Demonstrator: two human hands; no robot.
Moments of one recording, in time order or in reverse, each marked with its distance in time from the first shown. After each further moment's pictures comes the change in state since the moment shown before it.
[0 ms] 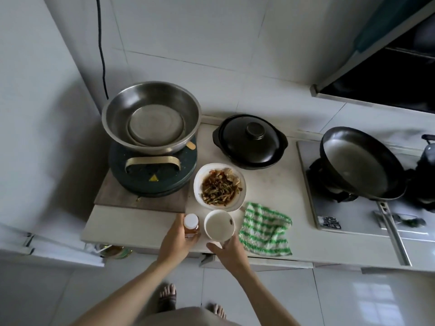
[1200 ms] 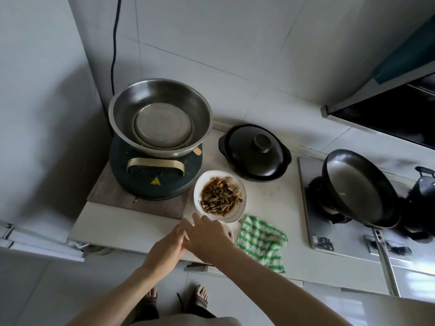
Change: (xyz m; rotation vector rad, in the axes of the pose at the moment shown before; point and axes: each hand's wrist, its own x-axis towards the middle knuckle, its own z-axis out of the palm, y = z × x) left_hand 0.011 -0.045 -0.003 0.194 -0.135 0.249; right_hand 0.002 -0.120 -0.006 -1.189 -0.046 -0.805
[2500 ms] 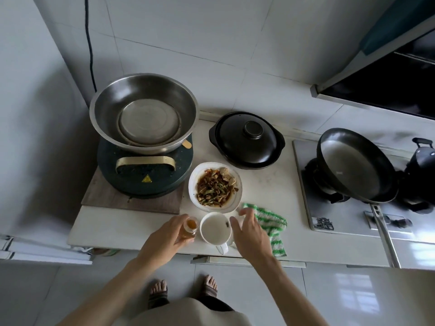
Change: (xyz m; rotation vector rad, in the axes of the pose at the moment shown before) left_hand 0.010 0.021 -0.038 0.020 -0.118 0.073; right_hand -0.071 0.062 0.041 0.783 0.227 0.716
